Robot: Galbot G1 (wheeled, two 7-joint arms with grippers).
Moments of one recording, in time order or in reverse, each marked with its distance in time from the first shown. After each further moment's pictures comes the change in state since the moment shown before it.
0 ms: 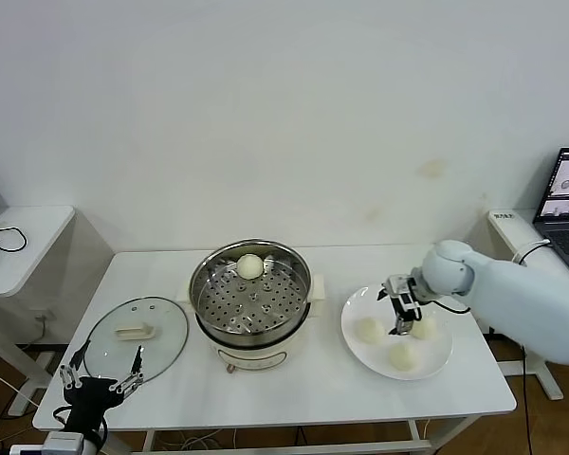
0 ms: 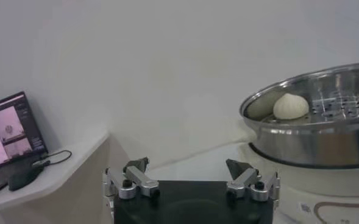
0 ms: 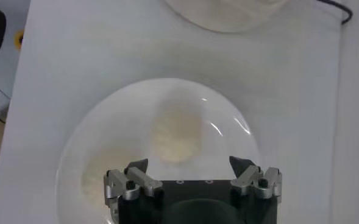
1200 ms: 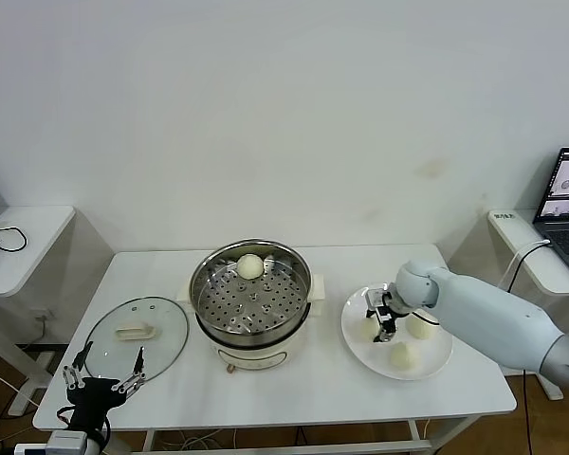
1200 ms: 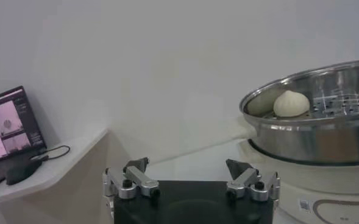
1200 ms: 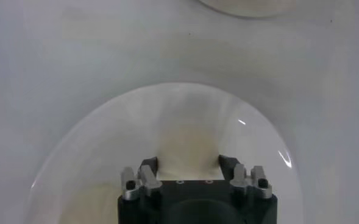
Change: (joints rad) left arm -0.012 -0.012 0.010 0.010 0.002 -0.001 0.001; right arm -0.056 0.102 0.037 -0.123 -0.064 0.000 -0.014
